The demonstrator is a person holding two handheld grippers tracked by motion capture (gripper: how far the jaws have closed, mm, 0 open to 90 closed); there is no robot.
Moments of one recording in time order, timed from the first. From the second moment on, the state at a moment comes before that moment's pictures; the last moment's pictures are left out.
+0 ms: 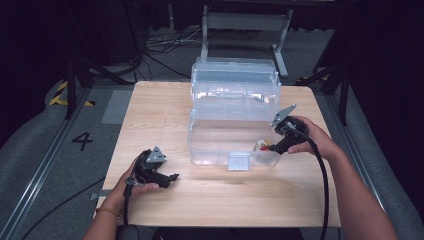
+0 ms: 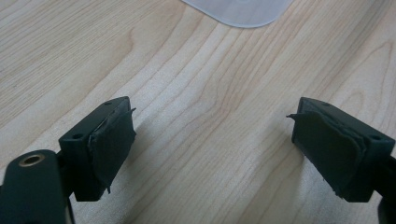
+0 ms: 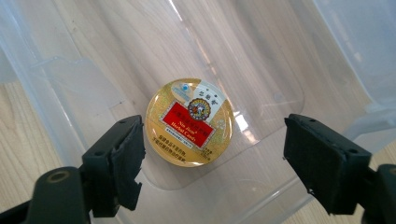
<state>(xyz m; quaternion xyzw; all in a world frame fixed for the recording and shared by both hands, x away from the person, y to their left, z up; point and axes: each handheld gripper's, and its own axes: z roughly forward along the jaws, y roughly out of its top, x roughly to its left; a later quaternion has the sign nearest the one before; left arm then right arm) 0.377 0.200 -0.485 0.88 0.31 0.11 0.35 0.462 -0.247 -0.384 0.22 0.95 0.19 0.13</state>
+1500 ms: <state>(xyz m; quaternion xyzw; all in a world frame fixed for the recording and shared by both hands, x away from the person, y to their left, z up) 0.393 0.107 -0.387 0.89 0.21 0.15 0.37 0.499 -0.262 -0.295 0.26 0.86 0.36 0.24</state>
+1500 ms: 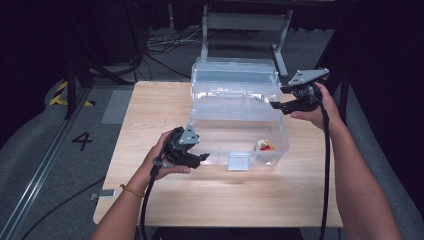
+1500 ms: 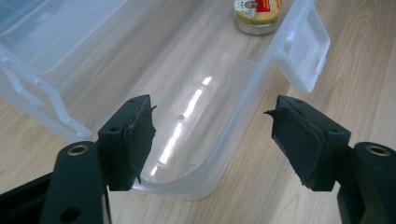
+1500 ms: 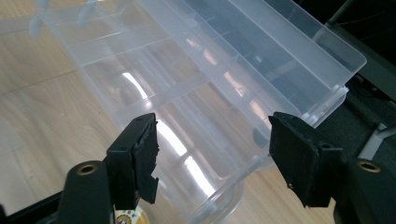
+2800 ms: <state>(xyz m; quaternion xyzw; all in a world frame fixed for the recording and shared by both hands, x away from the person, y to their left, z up) 0.420 0.064 -0.404 0.96 0.13 0.08 0.23 0.568 -0.197 -0.303 0.17 0.92 0.28 0.20</state>
